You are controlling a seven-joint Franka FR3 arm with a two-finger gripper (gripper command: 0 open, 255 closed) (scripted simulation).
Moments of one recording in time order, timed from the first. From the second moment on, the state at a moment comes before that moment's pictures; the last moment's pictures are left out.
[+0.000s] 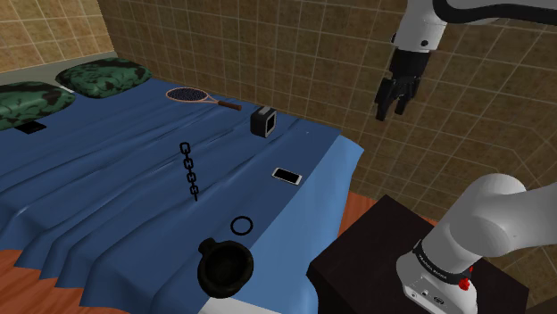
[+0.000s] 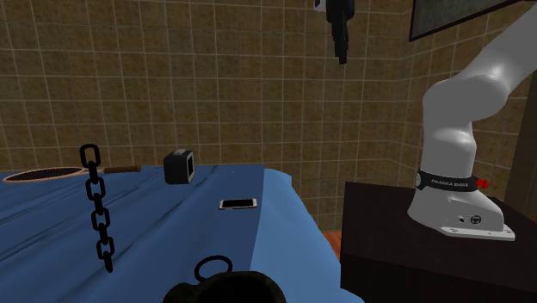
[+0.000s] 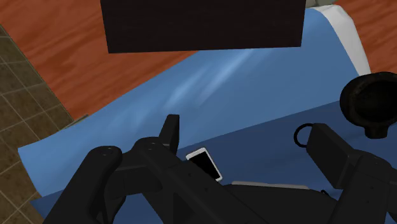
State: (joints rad) arm 0.00 -0.76 -0.01 -2.29 0.05 1.45 0.08
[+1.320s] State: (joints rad) arm 0.06 -0.36 0.16 -2.45 0.26 2.00 0.29
